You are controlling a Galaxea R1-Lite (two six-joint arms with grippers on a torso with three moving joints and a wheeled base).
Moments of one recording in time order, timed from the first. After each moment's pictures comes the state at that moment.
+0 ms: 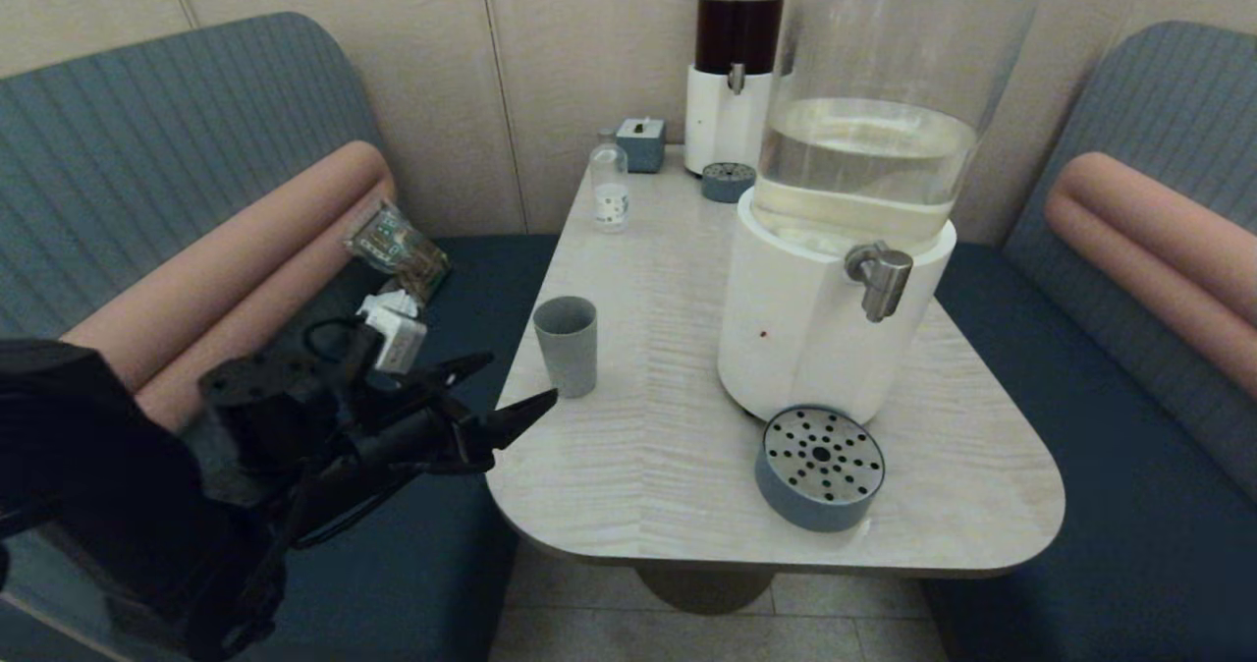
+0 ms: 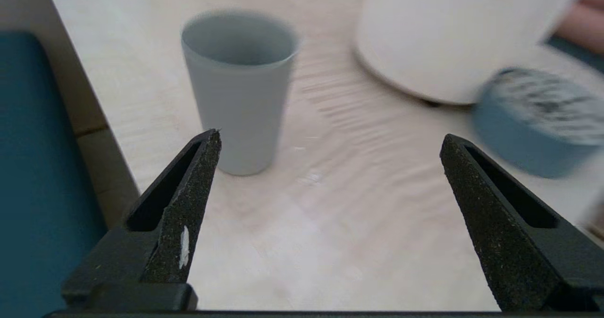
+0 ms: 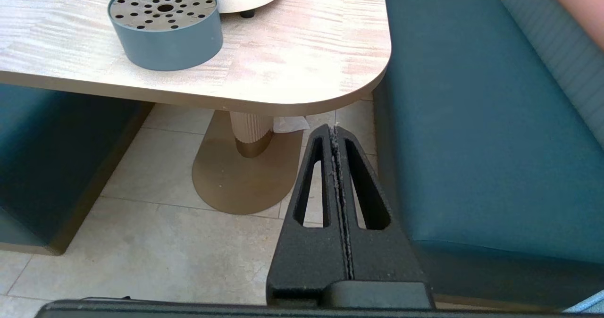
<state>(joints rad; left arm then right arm) -0.21 1.96 -0.46 -1.52 -0.49 -0.04 0.00 0.00 -0.02 0.05 0.01 -0.03</state>
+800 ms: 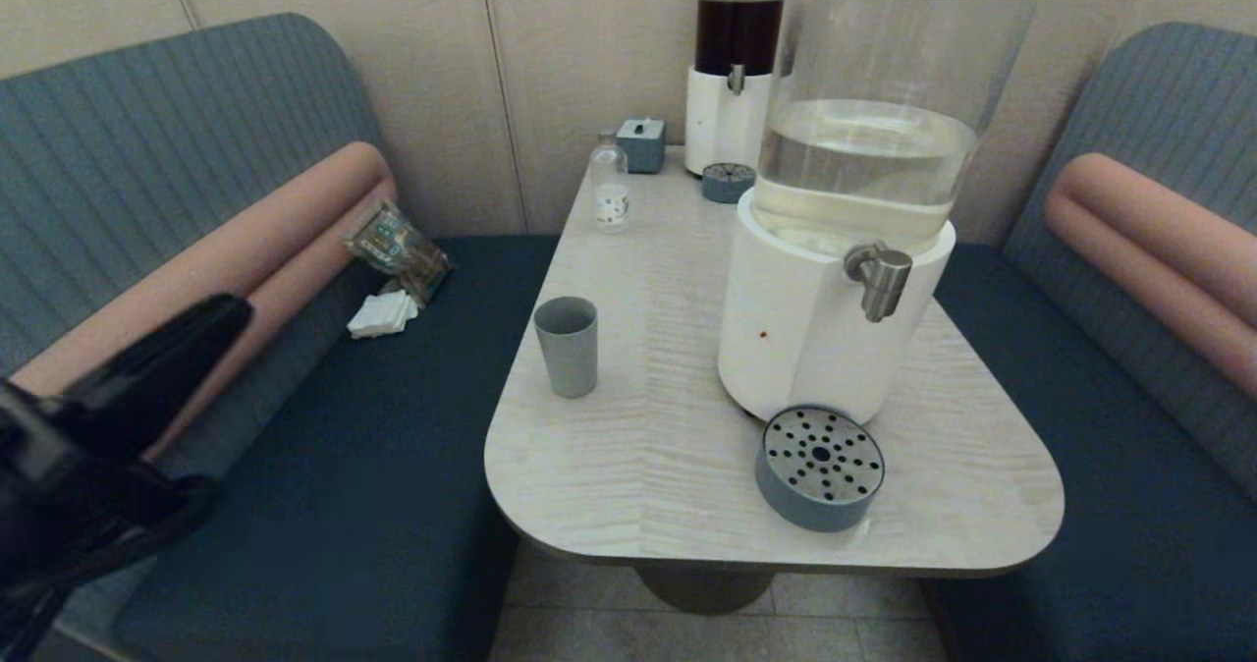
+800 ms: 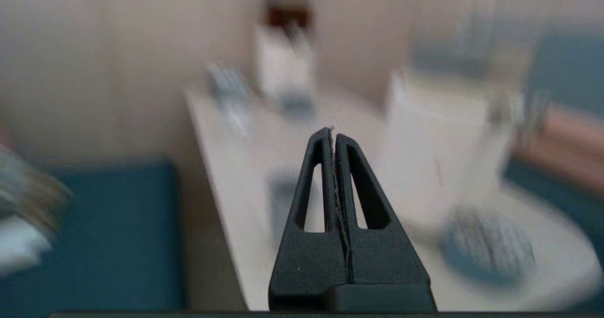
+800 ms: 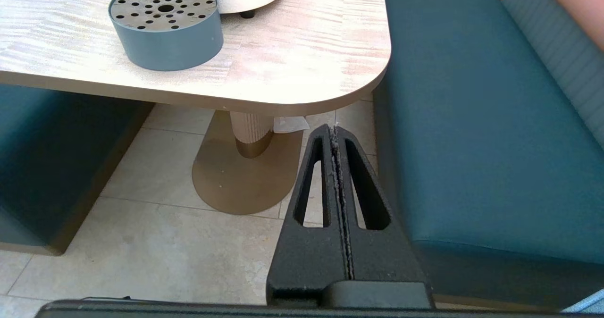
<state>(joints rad) -0.17 1.15 -0.10 -1.51 -0.21 -0.14 0.00 0.00 -0.02 0.05 0.01 -0.03</state>
